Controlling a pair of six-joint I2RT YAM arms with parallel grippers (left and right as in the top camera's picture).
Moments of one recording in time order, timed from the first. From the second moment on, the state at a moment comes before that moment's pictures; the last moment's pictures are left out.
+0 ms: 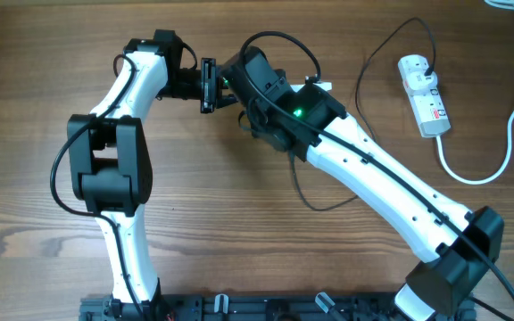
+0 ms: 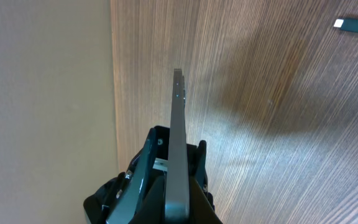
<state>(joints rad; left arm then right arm) -0.10 2.25 1.76 -1.18 1.56 -0.89 0.78 1.79 1.74 -0.89 0.37 2.06</state>
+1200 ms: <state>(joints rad) -0.07 2.25 1.77 -0.83 1.36 -0.84 0.67 1.47 1.74 -0.89 0.50 1.07</state>
